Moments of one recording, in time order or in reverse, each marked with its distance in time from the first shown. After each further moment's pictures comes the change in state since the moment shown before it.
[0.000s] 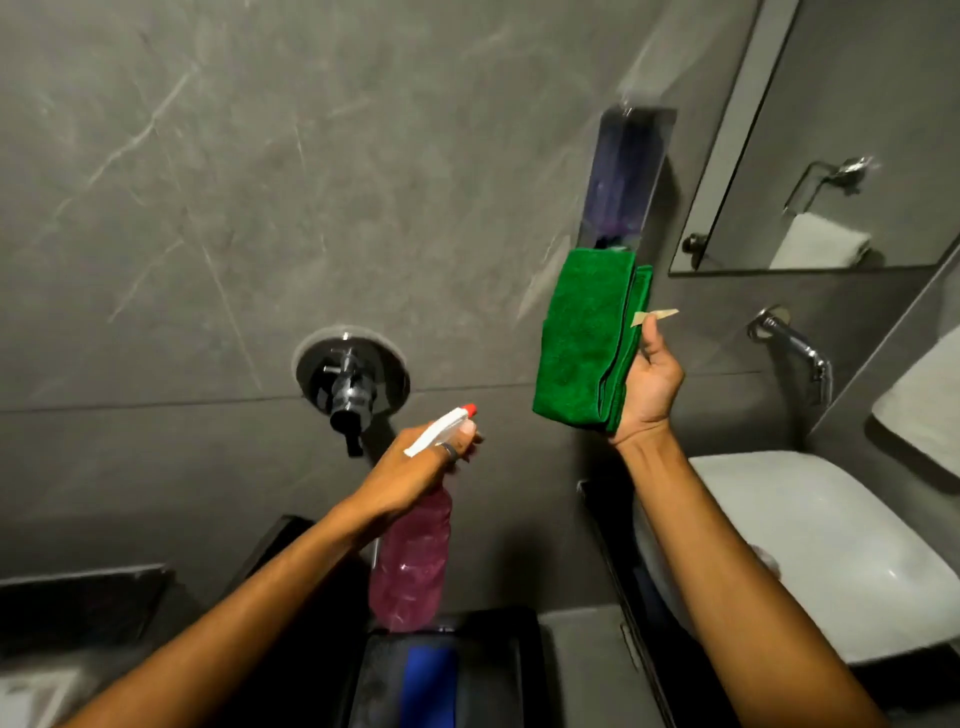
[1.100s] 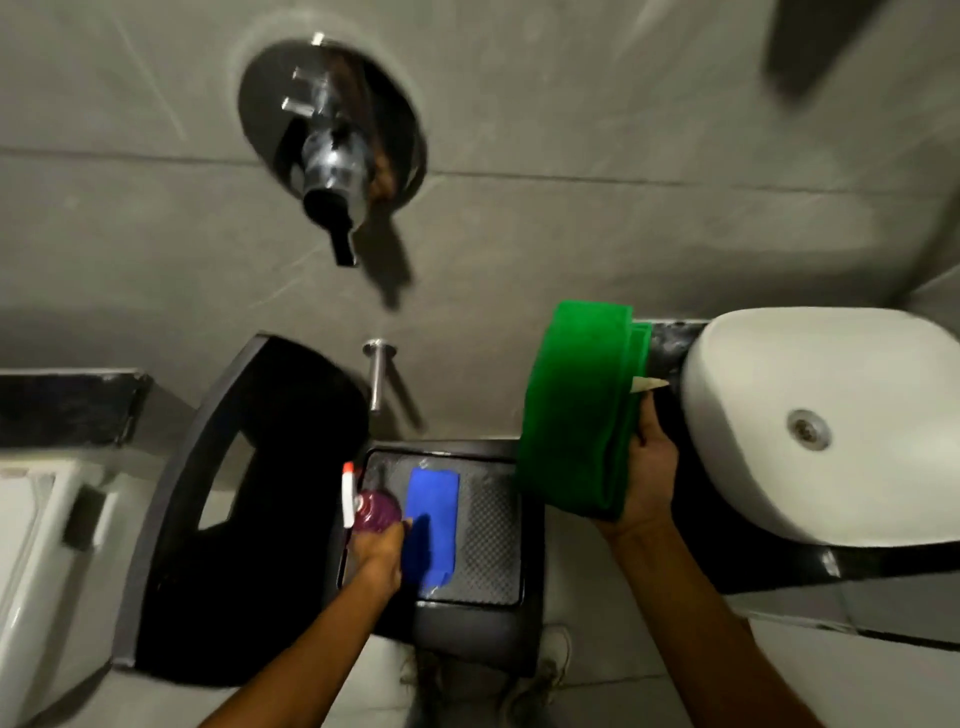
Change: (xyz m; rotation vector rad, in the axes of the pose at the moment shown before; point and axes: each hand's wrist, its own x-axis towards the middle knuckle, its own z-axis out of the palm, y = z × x) left_hand -0.102 -0.369 0.065 -0.396 0.758 -1.111; right_hand -0.140 0.150 -0.144 0.003 0.530 0.417
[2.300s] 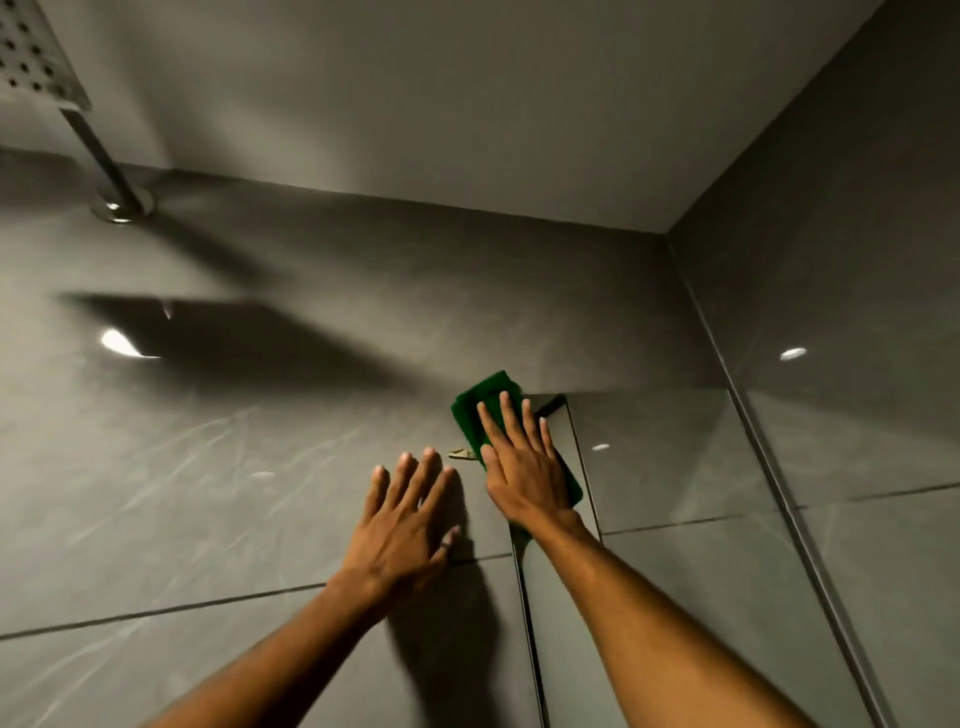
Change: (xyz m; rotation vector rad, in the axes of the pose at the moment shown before) left_hand -0.707 0.610 0.207 0.801 0.708 2.450; right_hand -0.072 -0.583 0.521 -1.559 0.376 -2.187
